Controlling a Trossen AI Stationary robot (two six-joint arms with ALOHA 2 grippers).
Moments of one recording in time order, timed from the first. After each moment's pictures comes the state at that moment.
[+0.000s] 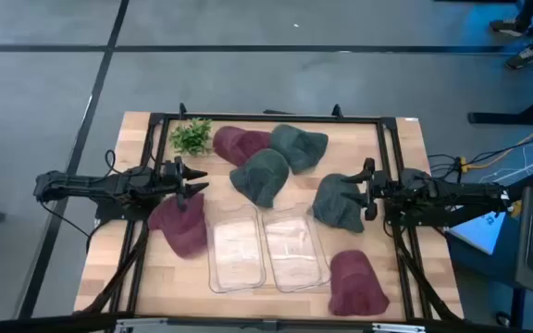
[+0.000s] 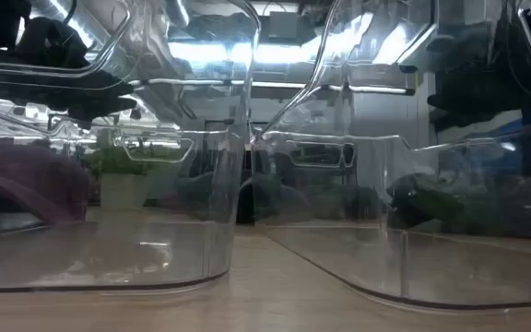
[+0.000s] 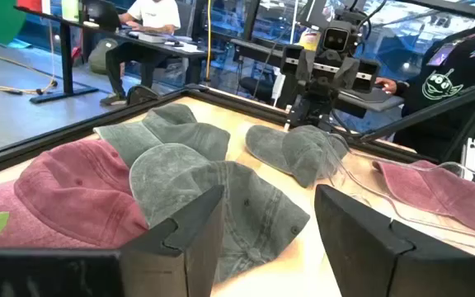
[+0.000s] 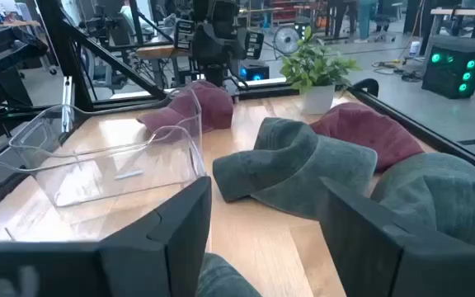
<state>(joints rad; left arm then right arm) 0.01 0.14 0.01 0.07 -0.24 -0.28 0.00 0.08 0.08 -0.12 0.10 0.08</state>
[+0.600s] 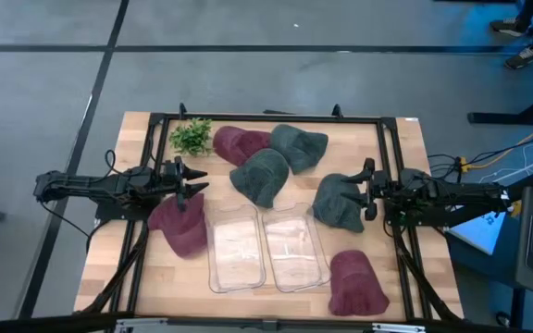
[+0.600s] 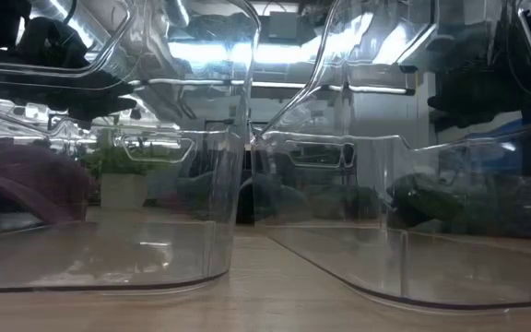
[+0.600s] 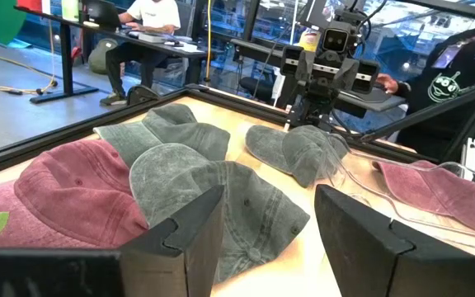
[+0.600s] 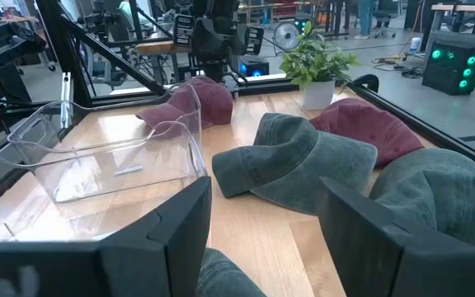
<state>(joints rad) 0.01 0.14 0.01 0.07 -0.24 -0.28 0.00 0.08 0.08 -0.13 0.10 0.08</state>
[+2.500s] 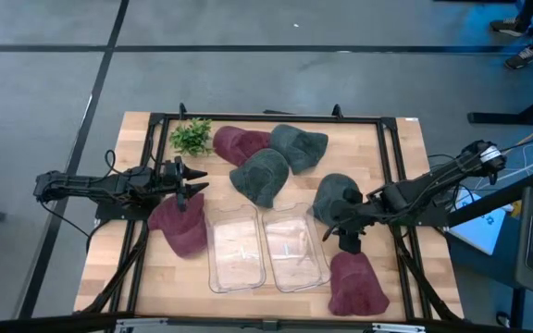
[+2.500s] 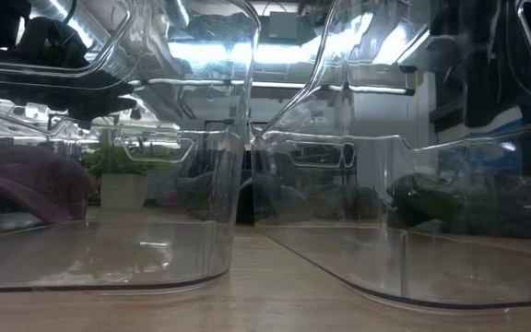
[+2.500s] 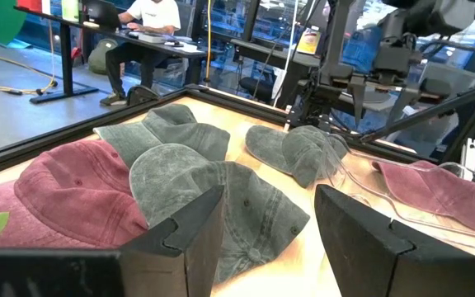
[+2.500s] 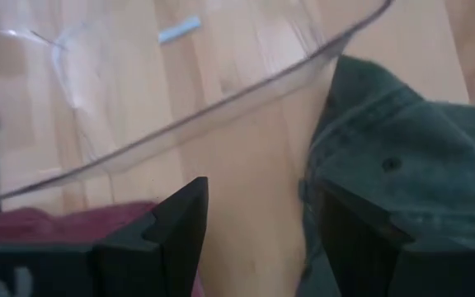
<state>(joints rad) 0.01 0.14 0.01 0.08 -0.24 -0.28 0.41 1.19 0.86 -0.78 0.14 0.60</state>
